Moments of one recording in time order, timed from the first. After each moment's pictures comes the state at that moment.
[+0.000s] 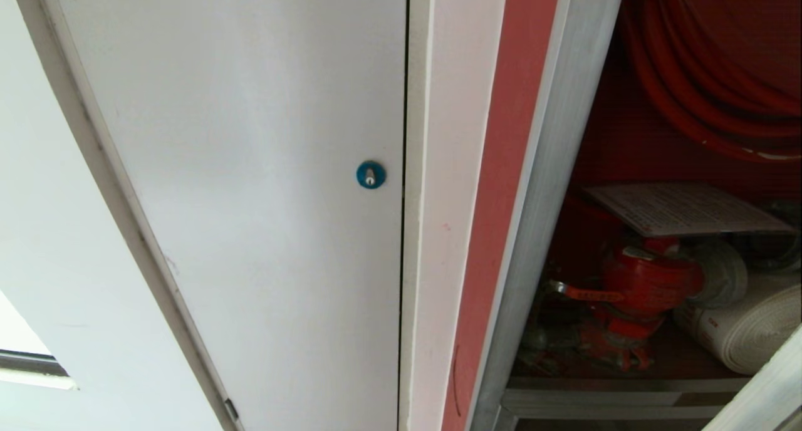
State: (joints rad) left arm 0.01 0.00 0.00 0.00 -0.01 0.01; right arm 0.01 0.18 -0.65 0.51 0.63 0.18
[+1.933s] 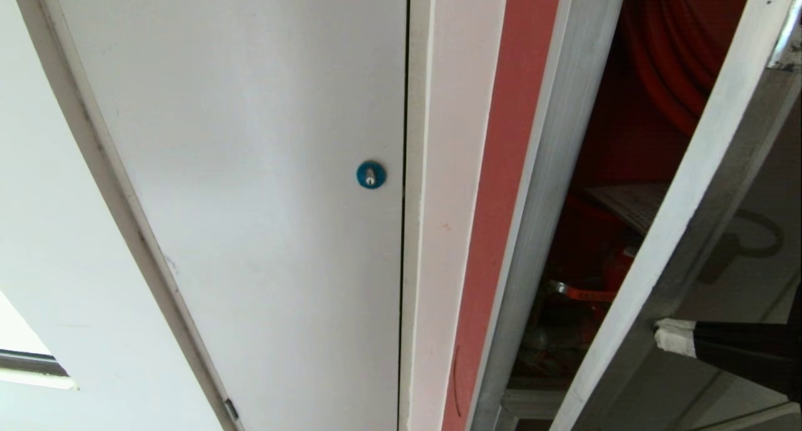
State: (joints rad) left arm 0.01 0.00 0.00 0.00 -0.01 0.01; right arm 0.32 0.97 -0.66 -0.04 0.49 -0.16
